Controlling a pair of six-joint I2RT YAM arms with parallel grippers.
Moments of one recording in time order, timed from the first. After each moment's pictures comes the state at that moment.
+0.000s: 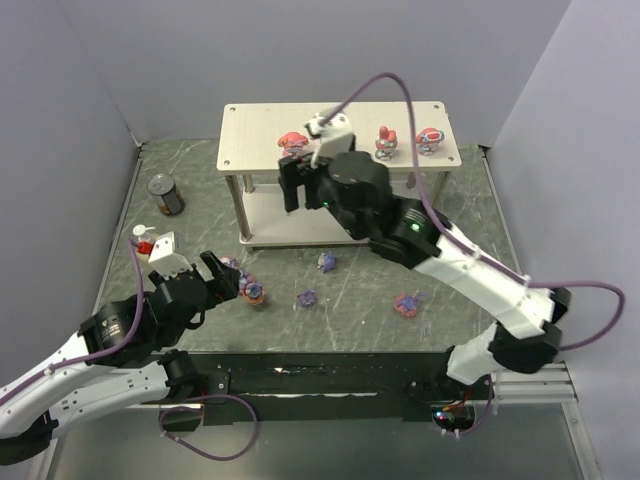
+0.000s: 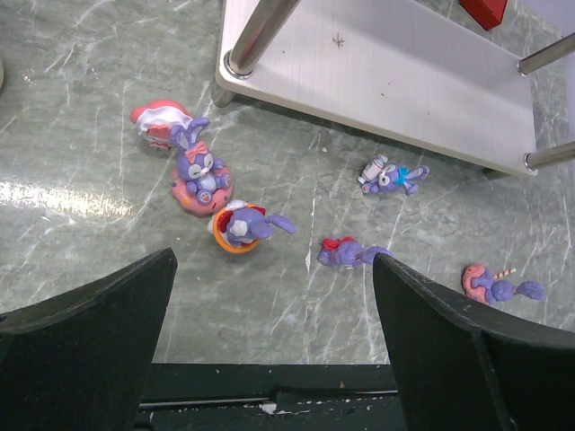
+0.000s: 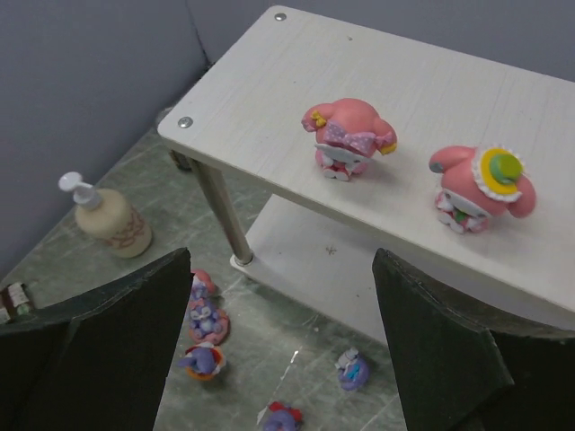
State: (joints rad) left arm -1.03 0.57 0.88 -0.97 -0.76 -1.04; right arm 1.04 1.50 1.83 -0.51 0.53 0.15
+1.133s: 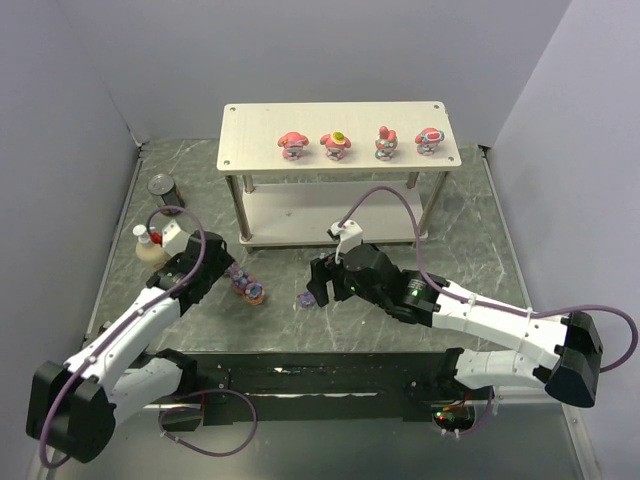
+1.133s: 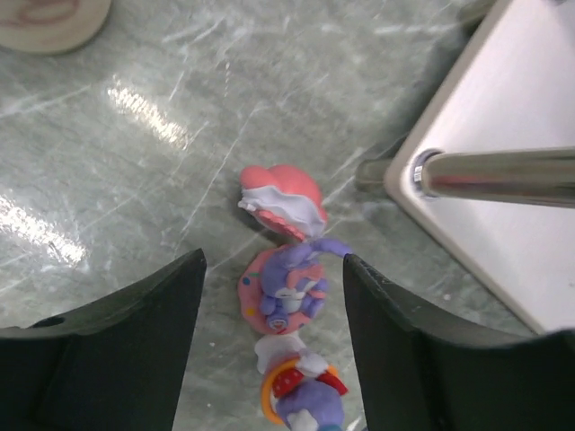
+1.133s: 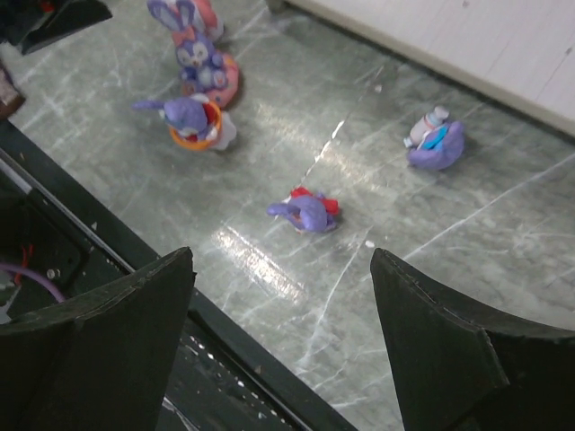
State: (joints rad) left arm -0.39 0.97 0.63 -0.48 -0.49 -1.06; right arm 1.06 1.12 0.88 -0.31 0.25 0.44
